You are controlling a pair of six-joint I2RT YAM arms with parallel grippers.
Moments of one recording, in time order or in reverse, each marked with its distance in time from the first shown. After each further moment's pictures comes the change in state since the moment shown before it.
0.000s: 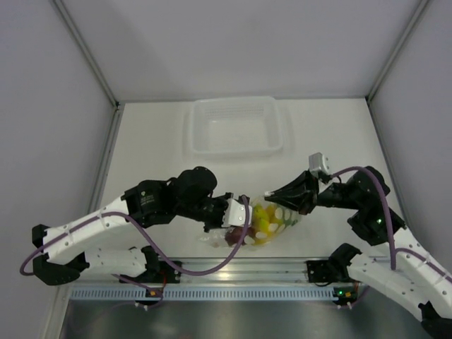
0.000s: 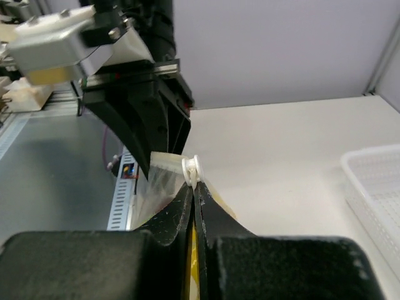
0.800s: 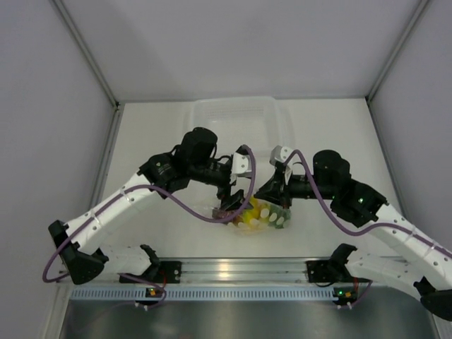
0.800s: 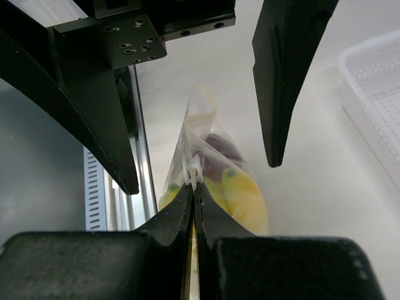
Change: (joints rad) left arm 0.332 0.154 0.059 0.226 0.300 -0.040; right arm 0.121 0.257 0.196 -0.389 0.287 -0.172
